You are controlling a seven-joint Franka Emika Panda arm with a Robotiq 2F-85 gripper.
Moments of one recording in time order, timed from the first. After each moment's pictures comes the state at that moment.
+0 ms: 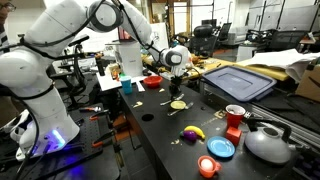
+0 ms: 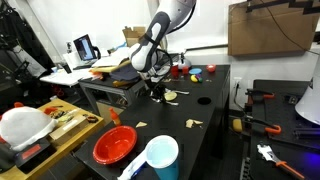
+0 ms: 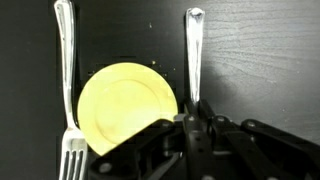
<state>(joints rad) 0.06 0.88 -0.04 -1.50 -0.02 2.10 0.11</state>
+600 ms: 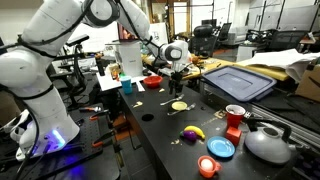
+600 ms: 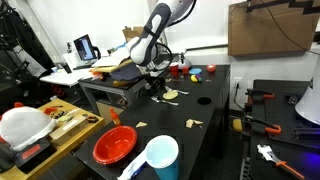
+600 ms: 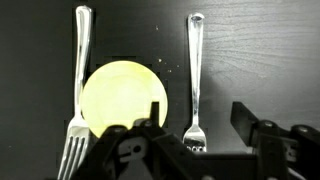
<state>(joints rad) 0.06 0.80 -0.04 -1.54 -0.02 2.10 0.10</state>
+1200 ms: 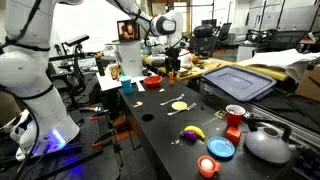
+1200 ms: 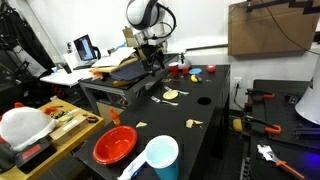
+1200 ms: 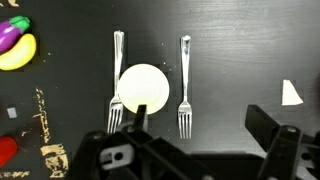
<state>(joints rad) 0.04 0.45 -0.03 -1.73 -0.01 2.04 0.08</state>
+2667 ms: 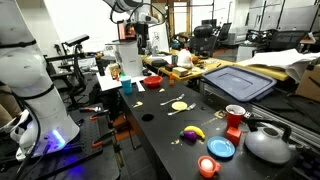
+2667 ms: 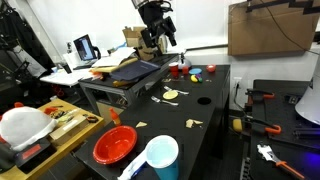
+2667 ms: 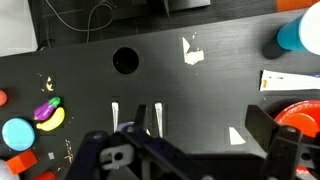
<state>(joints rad) 0.13 -0.01 0.10 -2.01 -0.04 1.81 0.40</state>
